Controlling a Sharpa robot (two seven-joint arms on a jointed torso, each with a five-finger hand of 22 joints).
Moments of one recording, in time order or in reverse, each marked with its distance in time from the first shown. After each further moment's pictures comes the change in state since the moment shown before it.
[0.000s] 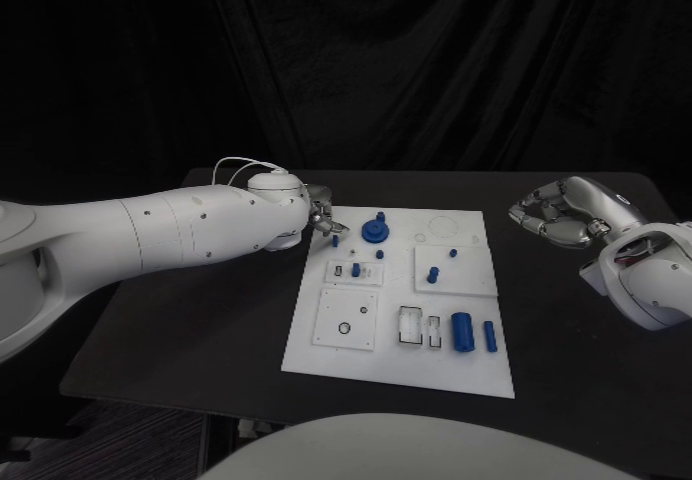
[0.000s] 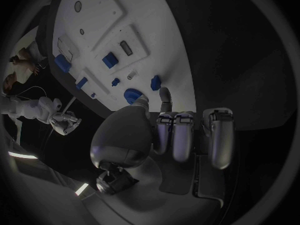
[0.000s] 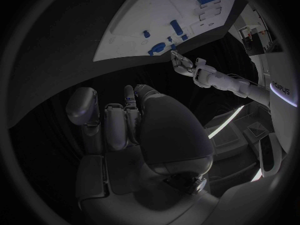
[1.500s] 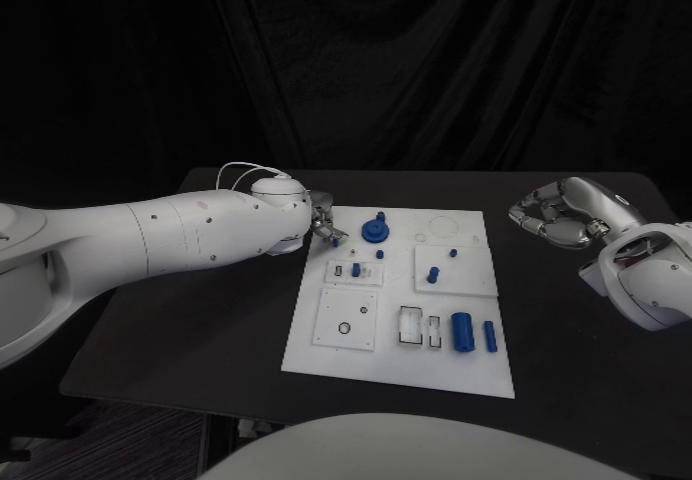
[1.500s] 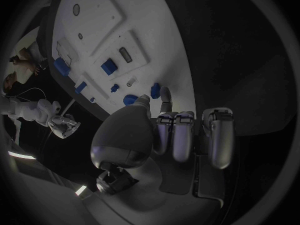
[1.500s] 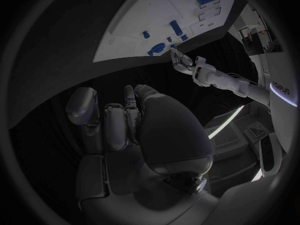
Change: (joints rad) left arm -0.017 0.011 0.000 -0.015 0.001 0.019 -0.003; left_hand 0.041 -0.006 0.010 -0.004 0.063 0.014 0.000 -0.042 -0.048 0.003 0.003 0.000 0.000 0.000 0.000 0.000 0.000 0.000 0.000 0.000 -0.005 0.000; right arm 0.000 0.004 0.000 0.000 -0.001 0.004 -0.002; right_hand 0.000 0.000 0.006 0.000 0.000 0.000 0.000 0.000 -0.001 -0.004 0.004 0.000 0.000 0.000 0.000 0.000 0.000 0.000 0.000 0.000 0.000 0.000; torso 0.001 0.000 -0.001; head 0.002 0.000
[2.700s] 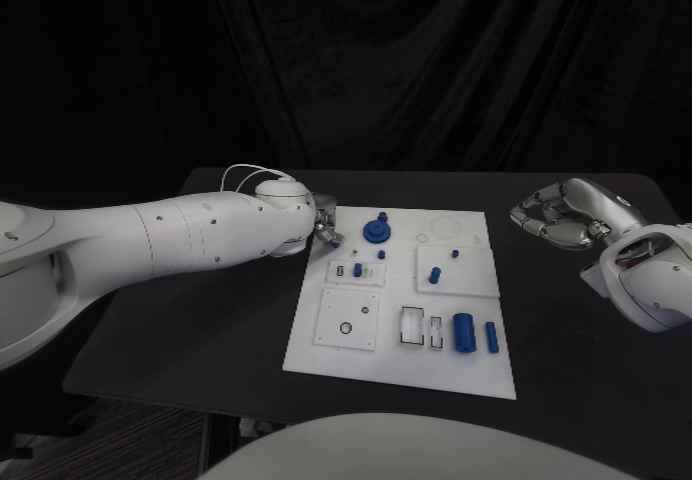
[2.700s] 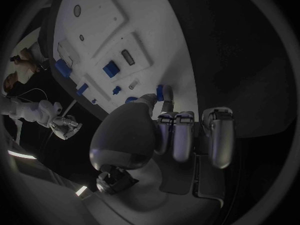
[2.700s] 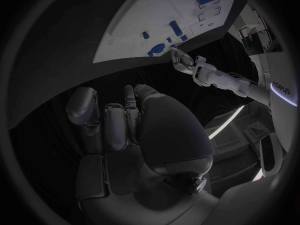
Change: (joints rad) left arm -0.008 0.004 0.000 -0.002 0.000 0.004 0.013; left_hand 0.119 -0.074 0.247 -0.011 0.131 0.039 -0.003 -0.059 -0.084 0.000 0.001 0.000 -0.001 0.000 0.000 0.000 0.000 0.000 0.000 0.000 -0.008 0.000; right arm 0.000 0.004 0.000 -0.001 0.000 0.007 -0.007; right_hand 0.004 -0.004 0.003 -0.003 0.004 0.000 0.000 0.000 0.000 0.000 0.000 0.000 0.000 0.000 0.000 0.000 0.000 0.000 0.000 0.000 0.000 0.000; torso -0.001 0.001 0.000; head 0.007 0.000
